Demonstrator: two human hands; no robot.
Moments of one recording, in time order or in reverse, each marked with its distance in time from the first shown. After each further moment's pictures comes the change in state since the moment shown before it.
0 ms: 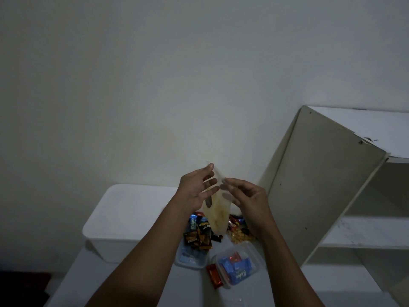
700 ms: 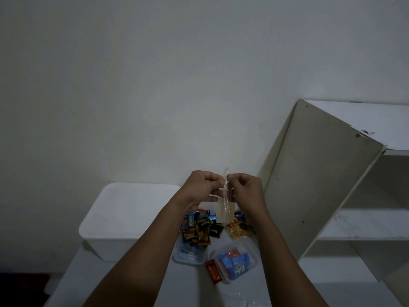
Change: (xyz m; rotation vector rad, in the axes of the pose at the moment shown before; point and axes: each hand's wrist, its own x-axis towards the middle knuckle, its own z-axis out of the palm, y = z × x) left_hand -0.006 -0.007 0.000 0.625 -0.247 0.119; right_hand 0.019 0.002 0.007 -0.260 0.188 0.064
